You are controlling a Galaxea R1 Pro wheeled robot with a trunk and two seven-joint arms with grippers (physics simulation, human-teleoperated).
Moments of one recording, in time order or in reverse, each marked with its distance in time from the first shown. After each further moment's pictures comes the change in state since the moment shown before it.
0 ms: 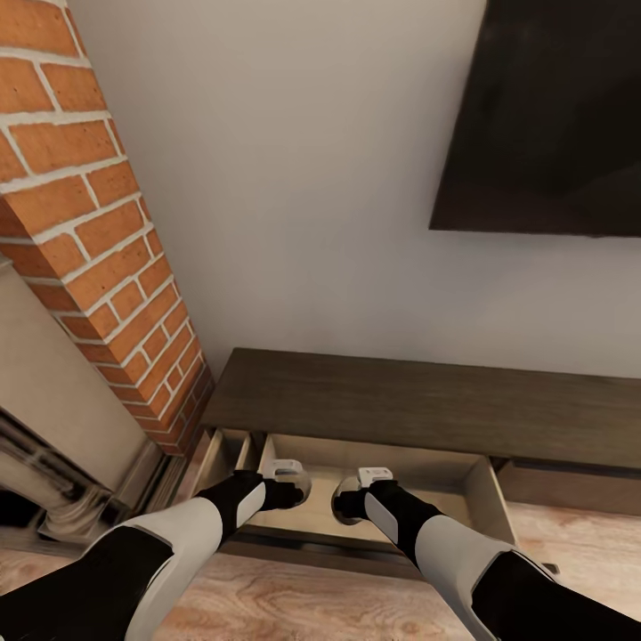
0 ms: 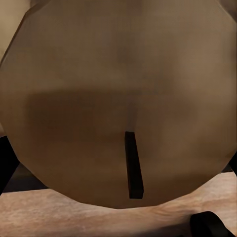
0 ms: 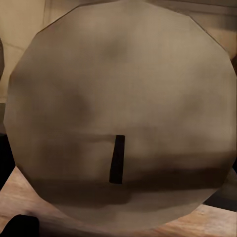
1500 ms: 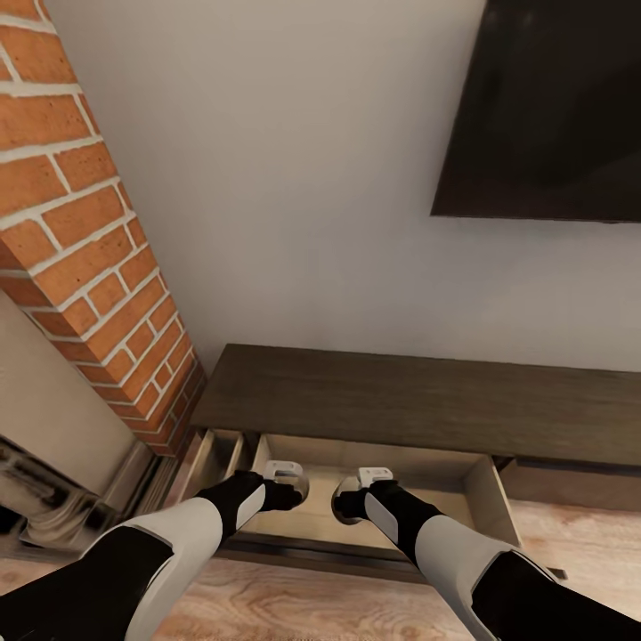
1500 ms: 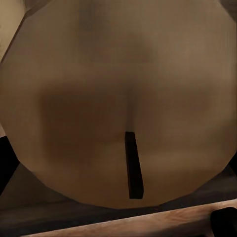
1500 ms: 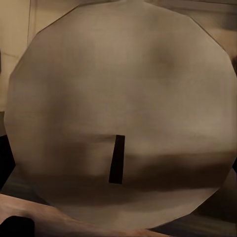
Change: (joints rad) left arm 0.000 0.000 0.000 0.002 -0.070 0.001 0.000; right arm 0.000 0.000 0.000 0.000 0.000 -0.002 0.000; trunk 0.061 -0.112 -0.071
